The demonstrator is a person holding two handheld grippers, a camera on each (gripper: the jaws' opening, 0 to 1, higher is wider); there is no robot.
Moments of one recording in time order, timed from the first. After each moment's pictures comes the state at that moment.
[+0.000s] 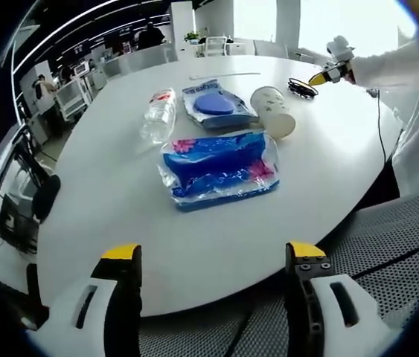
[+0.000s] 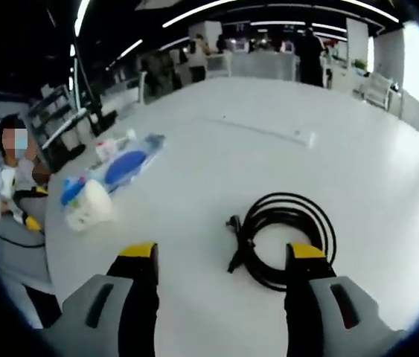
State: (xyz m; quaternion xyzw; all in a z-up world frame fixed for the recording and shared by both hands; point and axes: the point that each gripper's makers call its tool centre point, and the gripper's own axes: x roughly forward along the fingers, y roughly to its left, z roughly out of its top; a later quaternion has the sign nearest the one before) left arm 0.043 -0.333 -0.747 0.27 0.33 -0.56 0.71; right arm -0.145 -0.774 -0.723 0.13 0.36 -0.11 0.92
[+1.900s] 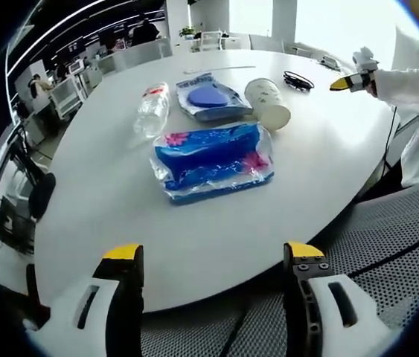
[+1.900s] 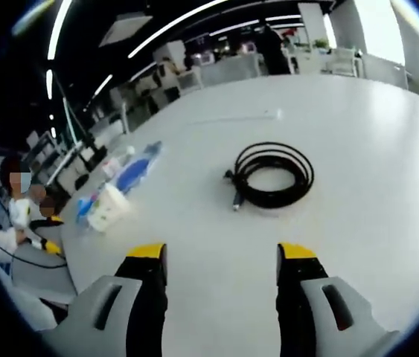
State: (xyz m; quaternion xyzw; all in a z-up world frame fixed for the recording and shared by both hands) left arm 0.040 -0.329 -0.753 0.28 0.34 -0.56 0.70; right arm -0.214 -0.733 -0.727 0.23 0.30 -0.17 0.91
